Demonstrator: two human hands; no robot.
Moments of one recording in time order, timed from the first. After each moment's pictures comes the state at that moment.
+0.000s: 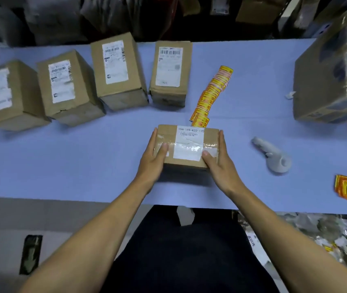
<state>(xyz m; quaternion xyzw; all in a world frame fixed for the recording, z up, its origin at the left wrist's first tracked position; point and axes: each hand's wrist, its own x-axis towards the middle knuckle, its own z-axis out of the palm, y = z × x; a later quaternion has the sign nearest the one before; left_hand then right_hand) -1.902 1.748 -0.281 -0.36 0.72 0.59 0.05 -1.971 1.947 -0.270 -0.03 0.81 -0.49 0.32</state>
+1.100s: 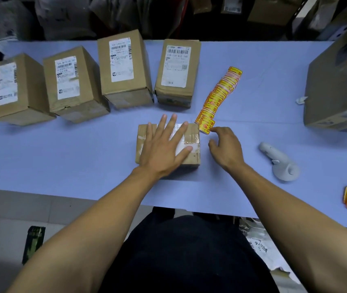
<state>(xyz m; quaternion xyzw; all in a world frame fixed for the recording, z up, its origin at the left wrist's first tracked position) -1.941 1.742 -0.271 -0.07 0.99 0.10 0.10 -2.041 1.924 -0.299 -0.14 0.92 -0.28 0.23</state>
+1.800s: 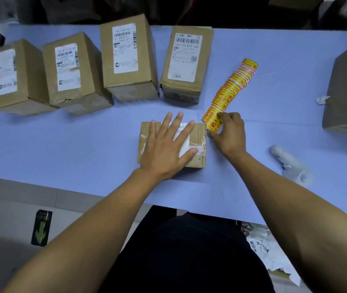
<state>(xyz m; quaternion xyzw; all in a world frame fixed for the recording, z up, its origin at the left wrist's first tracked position) -1.942 1.741 -0.274 -0.08 0.99 0.10 0.09 -2.074 1.898 -0.327 -0.13 0.93 -0.28 0.20</state>
